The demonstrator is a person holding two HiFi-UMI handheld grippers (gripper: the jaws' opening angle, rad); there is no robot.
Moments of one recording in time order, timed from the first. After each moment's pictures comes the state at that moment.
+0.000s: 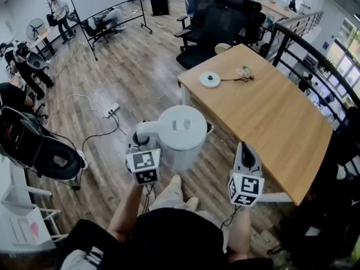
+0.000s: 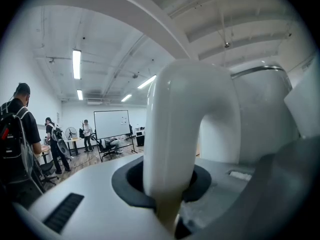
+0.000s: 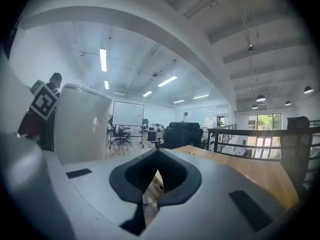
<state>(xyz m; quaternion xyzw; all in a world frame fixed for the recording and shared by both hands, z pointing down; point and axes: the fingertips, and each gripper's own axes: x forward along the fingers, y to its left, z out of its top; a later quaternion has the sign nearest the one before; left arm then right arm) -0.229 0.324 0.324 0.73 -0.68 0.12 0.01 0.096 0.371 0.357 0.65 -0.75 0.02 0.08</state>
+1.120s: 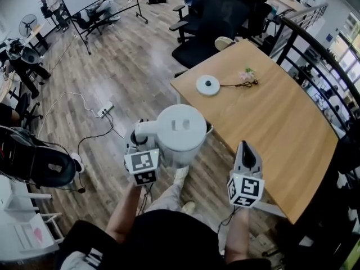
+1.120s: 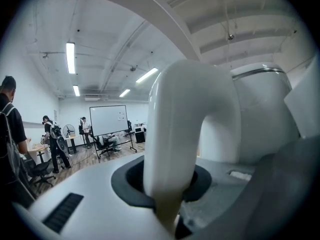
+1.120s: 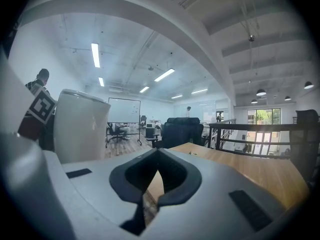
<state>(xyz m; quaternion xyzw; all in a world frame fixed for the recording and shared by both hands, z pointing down) -0.214 0.161 0.353 0.72 -0.68 0.14 0.03 0.115 0.213 0.378 0.66 -0.75 0.04 0.09</state>
